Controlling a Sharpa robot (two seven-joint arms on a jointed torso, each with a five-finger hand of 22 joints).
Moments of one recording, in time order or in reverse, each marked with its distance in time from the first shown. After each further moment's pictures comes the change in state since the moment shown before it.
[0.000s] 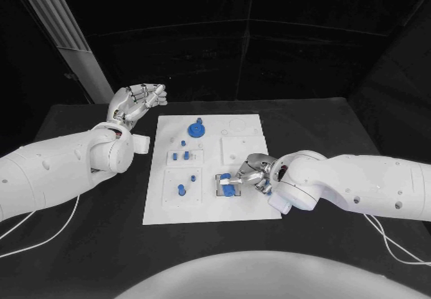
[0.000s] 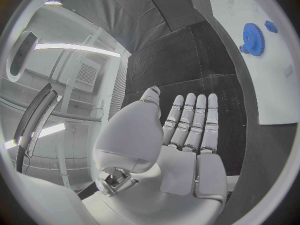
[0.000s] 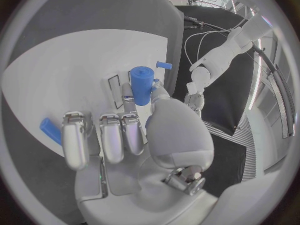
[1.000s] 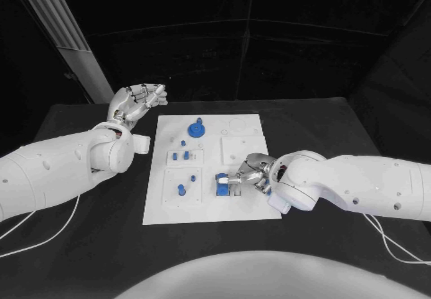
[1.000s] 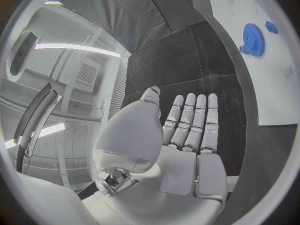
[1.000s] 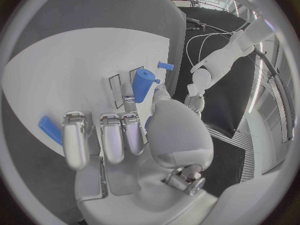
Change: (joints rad) left arm 0.000 0.001 0.000 -0.001 0.000 0.002 0.000; left_hand 0.004 0.004 -0.002 0.002 0.000 0.000 0.000 0.005 0.000 -0.004 0.004 0.000 0.000 0.000 0.000 0.004 -0.002 0.000 0.000 0.000 0.000 -0.001; right arm 0.000 0.006 0.000 0.001 -0.031 -0.003 -0.015; right_hand -0.043 -0.033 -0.099 0.057 -0.003 0.002 -0.001 -0.003 0.019 0.004 -0.004 0.000 0.000 0.002 -0.009 0.000 0.000 0.000 0.000 -0.007 0.000 0.000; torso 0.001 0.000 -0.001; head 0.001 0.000
